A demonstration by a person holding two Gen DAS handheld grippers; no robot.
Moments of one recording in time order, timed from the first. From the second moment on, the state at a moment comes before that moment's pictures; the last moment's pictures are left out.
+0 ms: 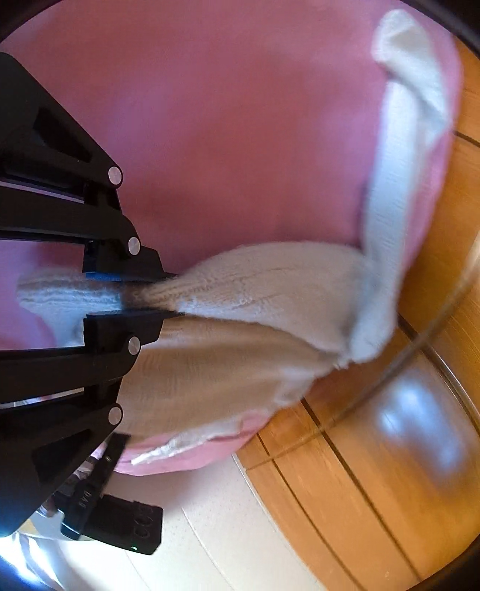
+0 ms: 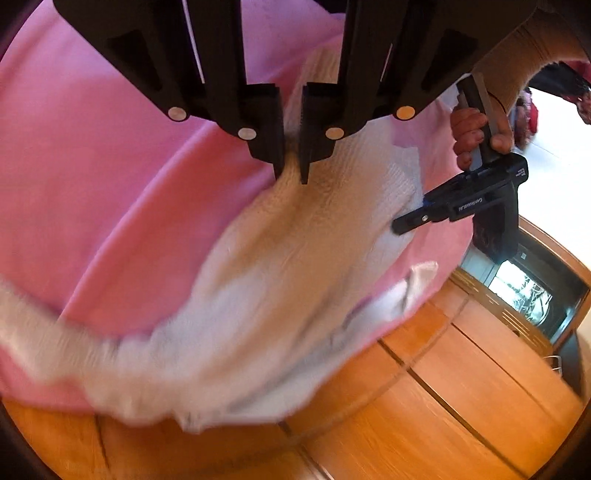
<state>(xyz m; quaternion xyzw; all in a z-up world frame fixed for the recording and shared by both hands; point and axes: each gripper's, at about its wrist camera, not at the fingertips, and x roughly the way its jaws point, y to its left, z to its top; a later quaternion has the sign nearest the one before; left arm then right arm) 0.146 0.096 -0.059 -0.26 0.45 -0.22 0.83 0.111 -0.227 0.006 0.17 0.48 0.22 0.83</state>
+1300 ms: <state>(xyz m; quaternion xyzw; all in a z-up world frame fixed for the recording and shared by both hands) 0.065 0.122 -0.067 -0.29 0.47 -0.24 0.80 0.024 -0.323 -0.023 0.06 0.53 0.05 0.84</state>
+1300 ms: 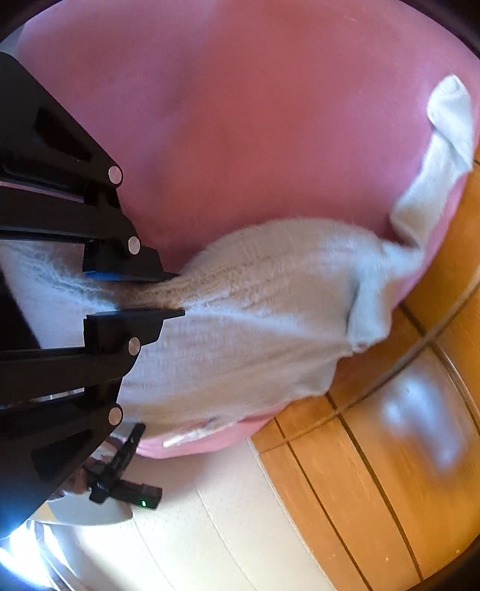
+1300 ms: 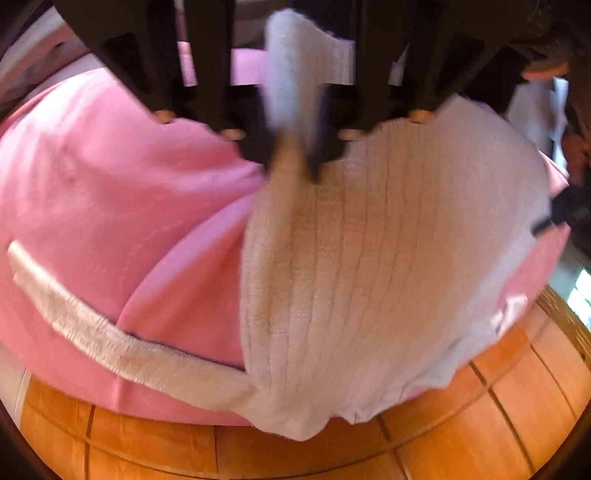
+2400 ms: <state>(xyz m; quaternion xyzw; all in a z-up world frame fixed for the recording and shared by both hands) 0.019 0.124 -0.041 -0.23 0.47 -0.23 0.82 0.058 -0.326 -0.040 0.06 0.54 0.05 0.84</state>
